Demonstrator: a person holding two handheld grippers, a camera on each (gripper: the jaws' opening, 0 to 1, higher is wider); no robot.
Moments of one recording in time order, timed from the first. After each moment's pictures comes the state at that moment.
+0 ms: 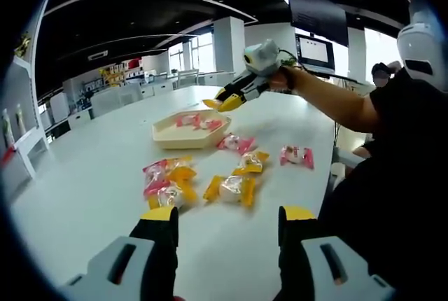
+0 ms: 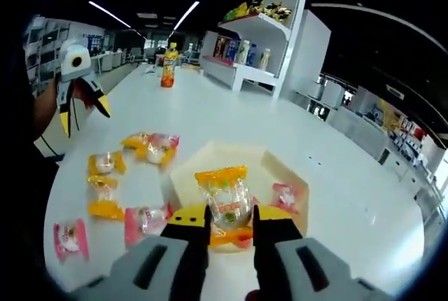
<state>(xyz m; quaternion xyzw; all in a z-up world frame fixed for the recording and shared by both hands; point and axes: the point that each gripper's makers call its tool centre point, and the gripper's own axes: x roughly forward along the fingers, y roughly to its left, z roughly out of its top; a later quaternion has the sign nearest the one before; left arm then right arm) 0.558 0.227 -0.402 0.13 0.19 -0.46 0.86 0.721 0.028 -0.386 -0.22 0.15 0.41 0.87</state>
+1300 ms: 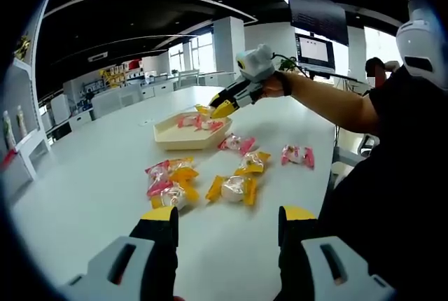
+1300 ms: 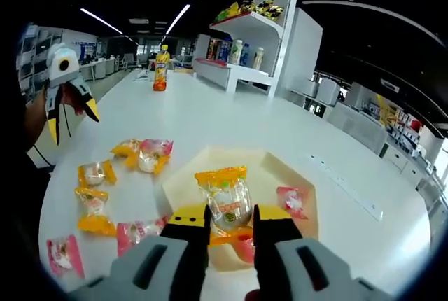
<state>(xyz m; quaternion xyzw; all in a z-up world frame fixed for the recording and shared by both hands) 0.558 0.229 -0.399 0.13 0.19 -0.46 0.86 0.729 0.042 -0.395 -0.20 0.16 0.40 0.88</state>
